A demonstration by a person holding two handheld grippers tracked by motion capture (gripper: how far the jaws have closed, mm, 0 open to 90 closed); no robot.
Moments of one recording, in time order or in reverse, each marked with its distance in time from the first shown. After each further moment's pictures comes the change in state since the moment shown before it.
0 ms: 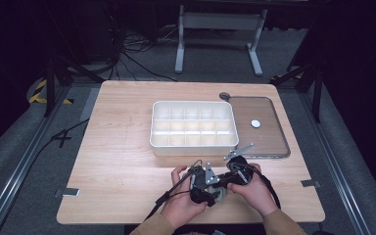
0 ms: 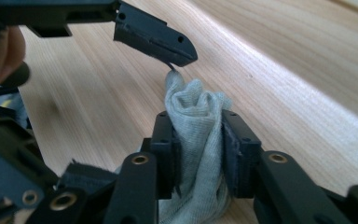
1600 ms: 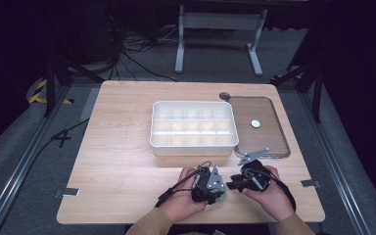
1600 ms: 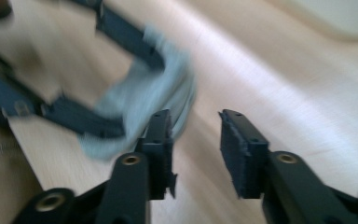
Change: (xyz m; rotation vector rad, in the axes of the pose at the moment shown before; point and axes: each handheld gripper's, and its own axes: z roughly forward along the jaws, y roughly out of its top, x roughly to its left) left arm -0.001 0.007 0.006 -0.074 -0.102 0.236; right arm 0.004 -0.020 -0.044 -0.022 -0.173 -0.049
